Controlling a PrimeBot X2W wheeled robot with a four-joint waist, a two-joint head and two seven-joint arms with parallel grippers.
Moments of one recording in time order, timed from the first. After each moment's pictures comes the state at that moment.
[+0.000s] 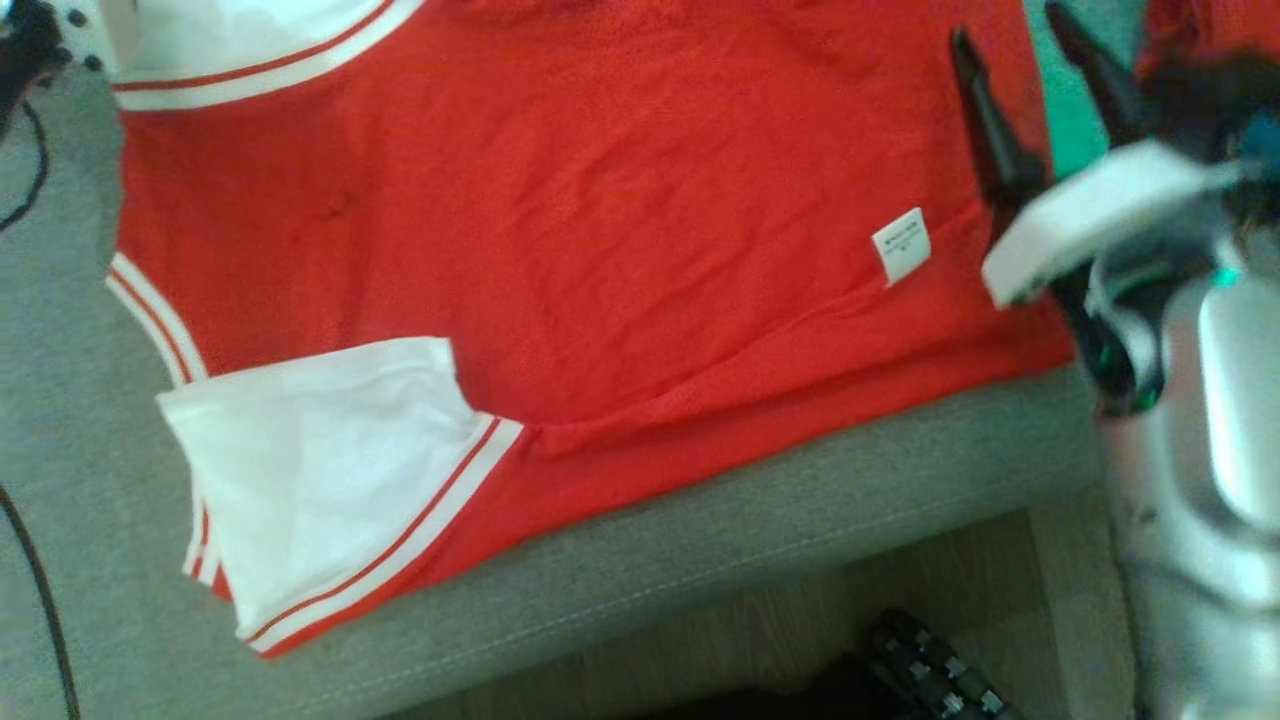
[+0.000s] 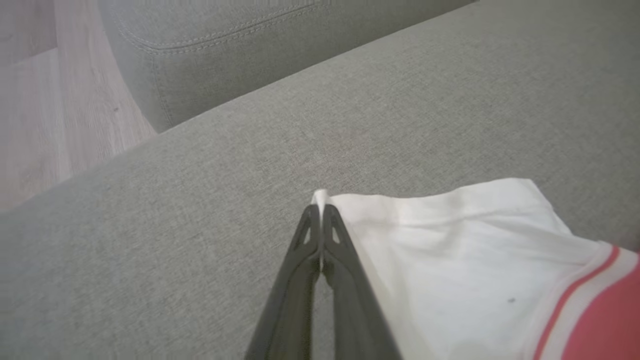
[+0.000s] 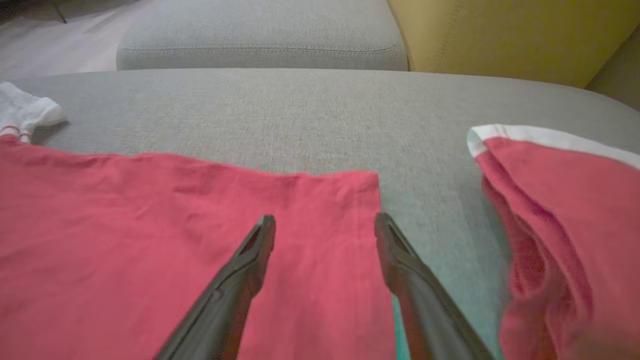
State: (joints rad) left arm -1.17 0.54 -0.62 0.59 -0.65 -0.12 0.40; right arm -0.57 -0.09 0.02 0.10 0.16 0.13 0.17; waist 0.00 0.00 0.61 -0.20
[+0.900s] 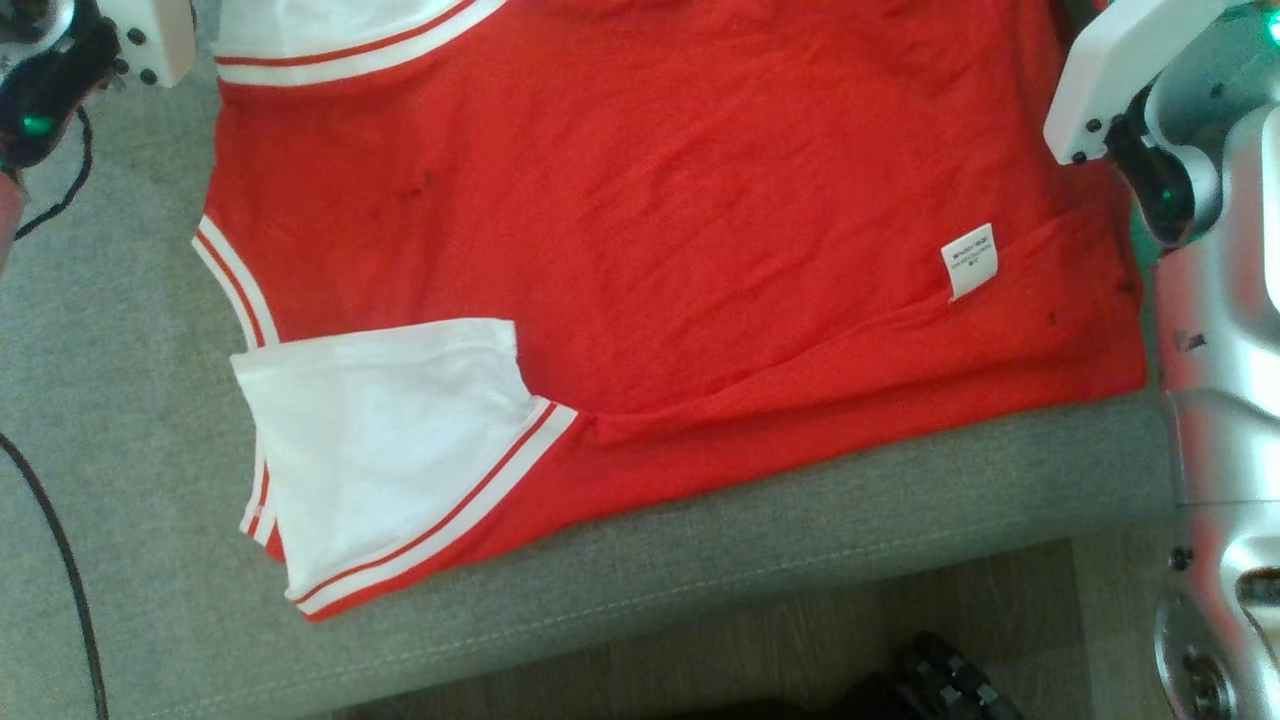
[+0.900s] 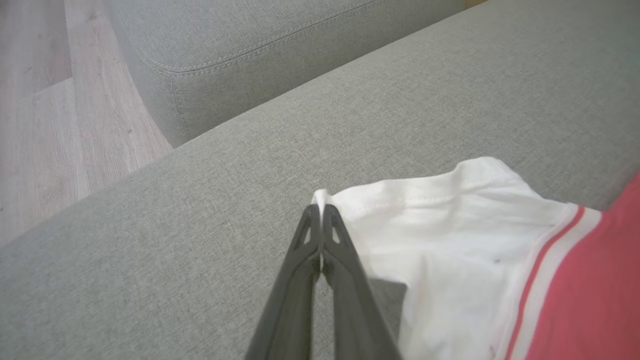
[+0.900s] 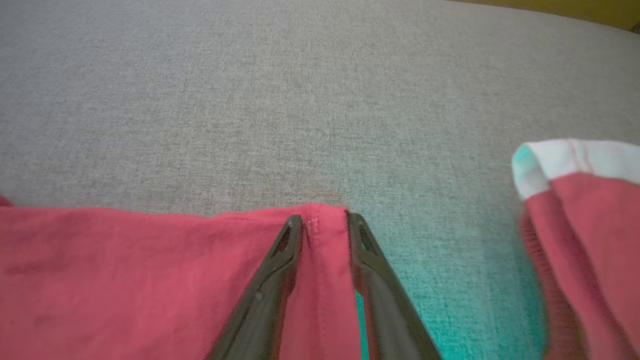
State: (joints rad) left arm -1.22 0.56 -0.80 0.57 -0.75 -0.13 0.28; right arm -0.90 -0.13 -0.06 0.51 0.09 0.13 0.38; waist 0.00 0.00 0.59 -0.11
